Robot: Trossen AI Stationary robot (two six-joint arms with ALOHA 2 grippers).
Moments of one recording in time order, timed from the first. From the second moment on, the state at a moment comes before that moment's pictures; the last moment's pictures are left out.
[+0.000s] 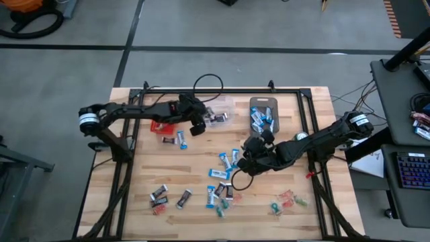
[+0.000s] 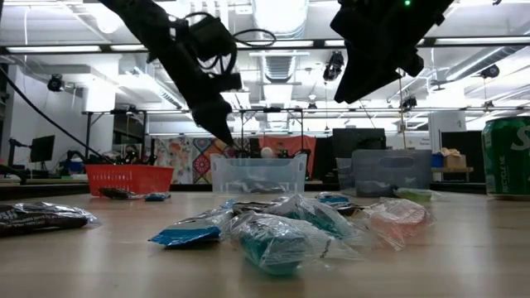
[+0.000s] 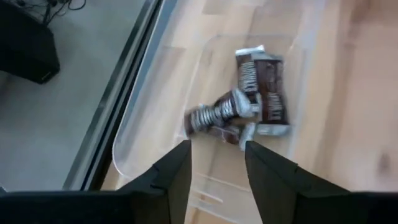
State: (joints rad) left arm 0.32 1.57 1.00 -0.28 -0.33 0.21; right arm 0.32 1.54 1.07 -0.65 0.74 0.81
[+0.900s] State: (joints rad) left arm -0.22 1.30 1.00 -0.28 -0.37 0.02; right arm 0.23 1.56 0.95 -0.91 0.50 1.28
